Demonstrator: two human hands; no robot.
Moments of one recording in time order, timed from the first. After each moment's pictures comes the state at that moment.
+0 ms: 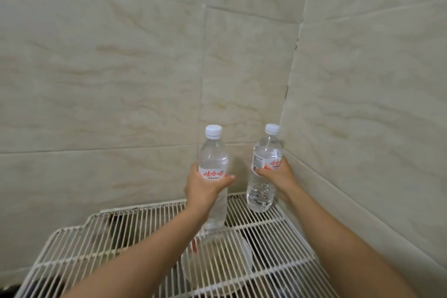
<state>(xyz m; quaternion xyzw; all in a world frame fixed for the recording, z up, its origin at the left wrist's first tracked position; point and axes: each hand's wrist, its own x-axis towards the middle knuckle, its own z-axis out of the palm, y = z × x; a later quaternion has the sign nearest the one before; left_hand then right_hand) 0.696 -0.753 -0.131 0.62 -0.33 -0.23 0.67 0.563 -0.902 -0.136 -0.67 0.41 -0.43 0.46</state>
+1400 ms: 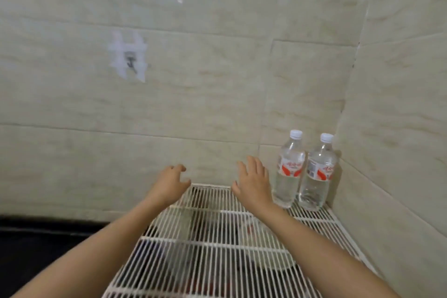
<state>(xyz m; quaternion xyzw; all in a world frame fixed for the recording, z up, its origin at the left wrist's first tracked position) 0.797 -0.573 -0.123 0.87 -0.35 -0.02 0.34 0.647 -0.714 -0.125 -0.92 0.27 -0.27 -0.06</state>
